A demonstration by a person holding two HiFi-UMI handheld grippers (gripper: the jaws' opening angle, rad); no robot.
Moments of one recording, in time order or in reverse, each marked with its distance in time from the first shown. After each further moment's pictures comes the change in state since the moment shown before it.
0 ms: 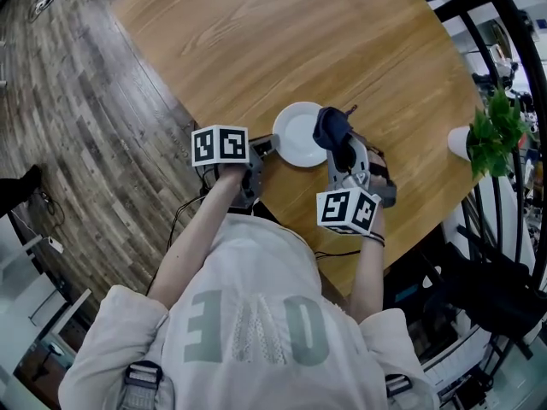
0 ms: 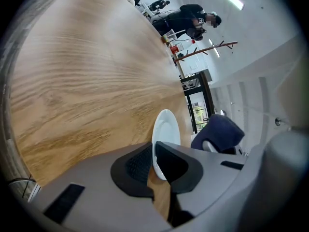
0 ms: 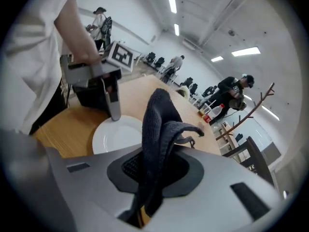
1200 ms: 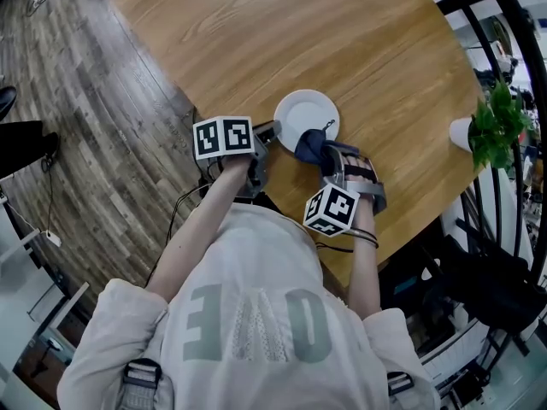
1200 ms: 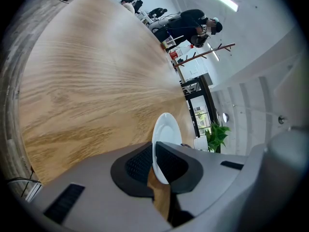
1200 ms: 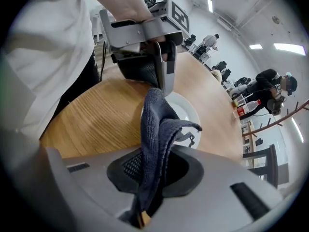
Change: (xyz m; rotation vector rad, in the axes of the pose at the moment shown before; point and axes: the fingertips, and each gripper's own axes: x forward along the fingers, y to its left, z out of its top) left arm -0.002 0.003 0.005 0.013 -0.079 0.029; right arm 0.001 0.095 -0.043 -0.209 0.261 0.274
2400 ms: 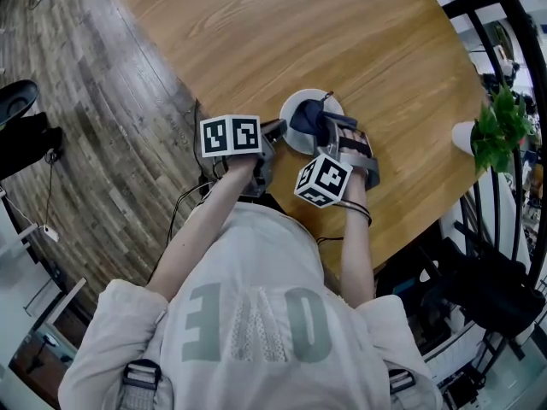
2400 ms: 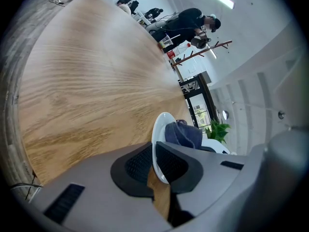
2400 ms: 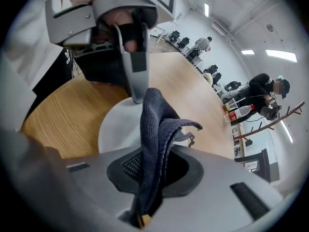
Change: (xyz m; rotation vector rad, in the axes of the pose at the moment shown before) left arm 0.002 -0.002 -0.001 0.039 -0.003 0.006; right arm 0.038 -0.049 0.029 0.011 -0.012 -0.123
